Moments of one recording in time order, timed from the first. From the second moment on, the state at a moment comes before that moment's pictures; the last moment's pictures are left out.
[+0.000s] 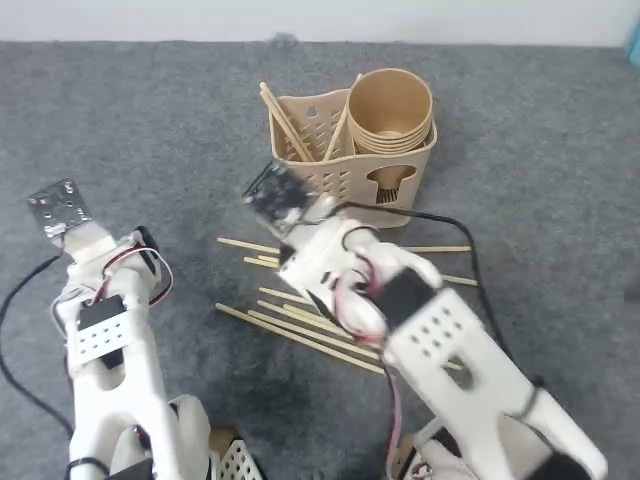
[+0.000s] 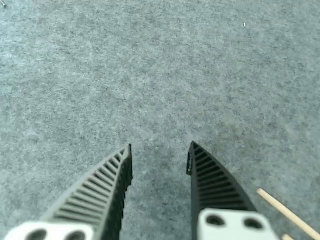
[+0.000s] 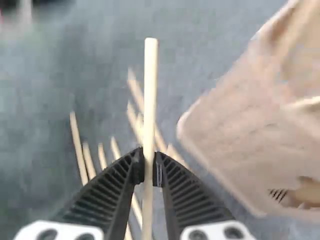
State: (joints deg) left arm -30.9 -35.5 71.0 23.1 10.6; right arm -44.3 -38.0 35.9 48.3 10.7
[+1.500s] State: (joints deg) left arm -30.9 -35.5 71.0 23.1 10.6; right arm -29.4 -22.8 43.8 -14.4 -2.7
